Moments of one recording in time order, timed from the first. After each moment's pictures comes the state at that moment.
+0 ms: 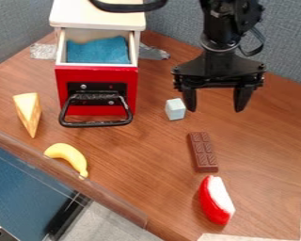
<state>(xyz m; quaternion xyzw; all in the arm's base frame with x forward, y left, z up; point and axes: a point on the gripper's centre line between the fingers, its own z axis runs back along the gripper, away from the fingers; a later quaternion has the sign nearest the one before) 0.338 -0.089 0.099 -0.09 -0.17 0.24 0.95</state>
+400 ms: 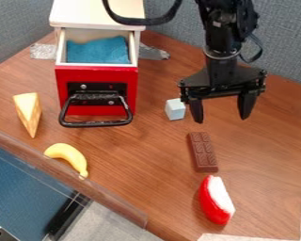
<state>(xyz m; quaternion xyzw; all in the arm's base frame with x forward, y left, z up) 0.344 -0.096 0.078 -0.12 -0.12 0.27 0.95</state>
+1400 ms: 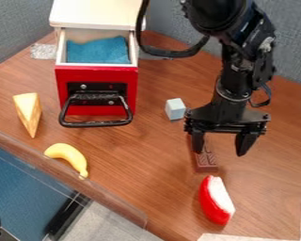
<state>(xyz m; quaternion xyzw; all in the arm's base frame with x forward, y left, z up) 0.330 -0.114 0.039 -0.05 -0.09 0.25 0.96</state>
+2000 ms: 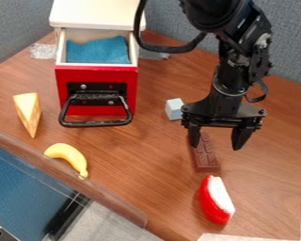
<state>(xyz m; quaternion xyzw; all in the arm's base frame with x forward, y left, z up) 0.334 -0.104 0.040 -0.04 -0.10 0.25 0.96</state>
